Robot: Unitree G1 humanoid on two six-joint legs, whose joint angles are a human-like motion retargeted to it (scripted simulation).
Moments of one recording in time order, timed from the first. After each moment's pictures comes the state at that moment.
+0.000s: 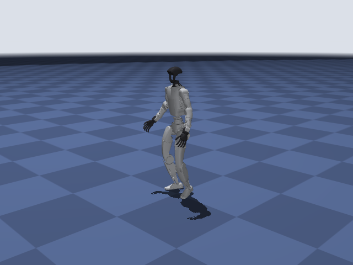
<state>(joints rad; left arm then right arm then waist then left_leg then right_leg) 0.01 0.48 -0.03 1.16 -0.09 -0.25 -0.02 0.05 -0.44 0.05 0.97 0.29 -0.25 -0.01 -0.01 0.02 -0.02 -0.25 0.22 0.45 0.69 -0.30 -0.10 -0.22 -0.08 -0.24 0.47 -0.32 0.13</state>
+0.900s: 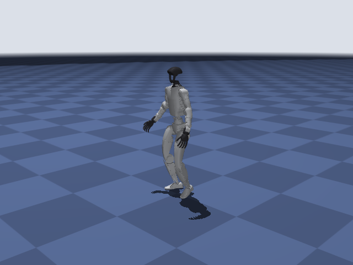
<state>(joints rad) 0.00 0.49 0.01 1.22 -0.02 -0.23 -0.04 0.01 -0.45 0.01 1.06 0.24 -0.24 -0.01 0.02 0.04 -0.10 -0.38 0.26 0.42 0.78 -0.30 -0.06 -0.32 -0.06 -0.22 0.48 -0.30 0.12</state>
